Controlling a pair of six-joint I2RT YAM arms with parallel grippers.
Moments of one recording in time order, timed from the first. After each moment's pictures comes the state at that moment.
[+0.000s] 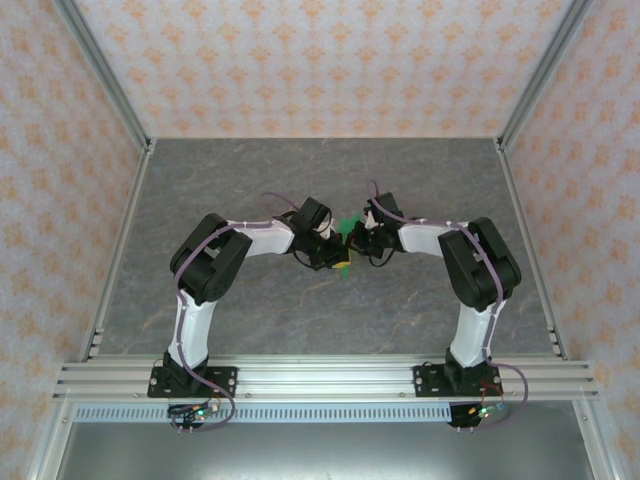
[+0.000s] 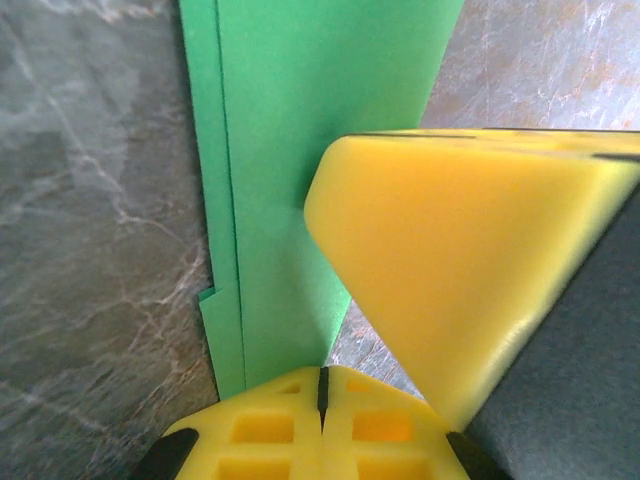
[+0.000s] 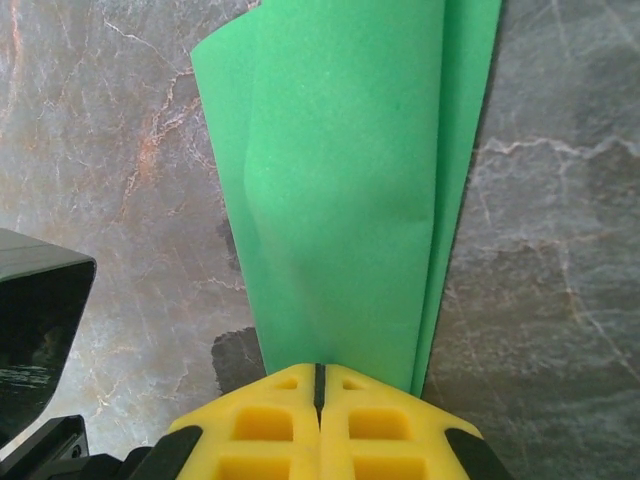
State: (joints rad) left arm -0.58 2.08 1.24 -0.19 0.62 -0.91; right arm 0.43 1.88 1.00 -0.12 -0.42 0.75
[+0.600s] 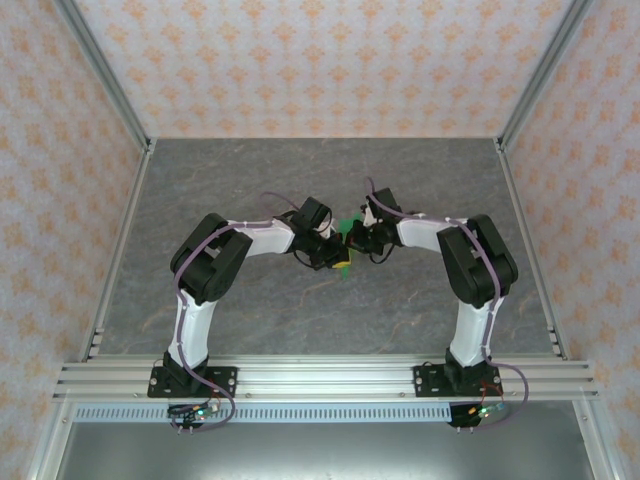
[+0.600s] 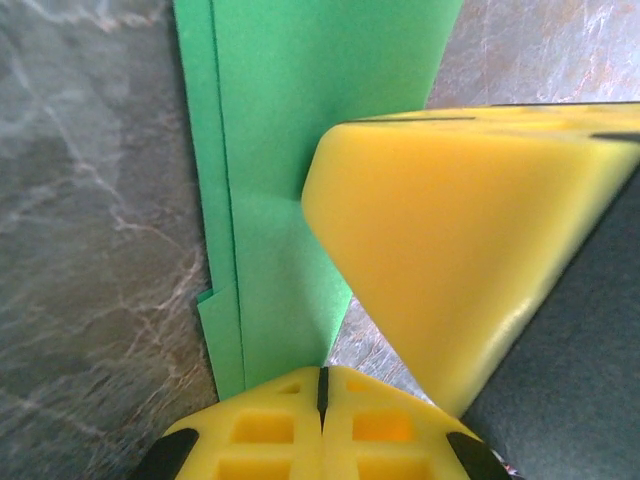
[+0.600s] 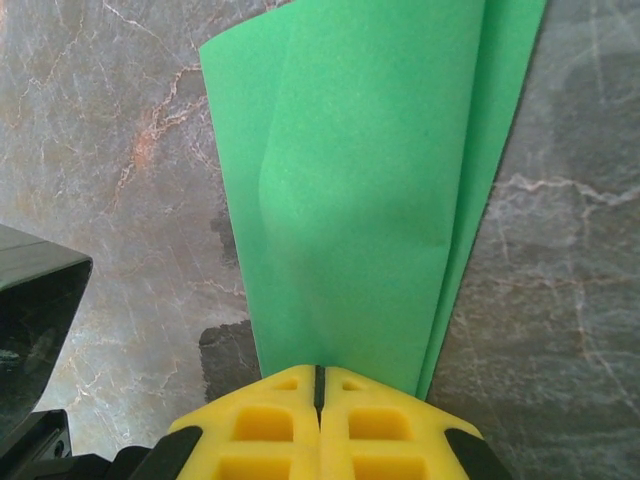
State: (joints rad) left arm -0.58 2.08 1.24 -0.19 0.62 -0.91; right arm 0.41 1.91 1.07 -0.20 -0.43 0.66
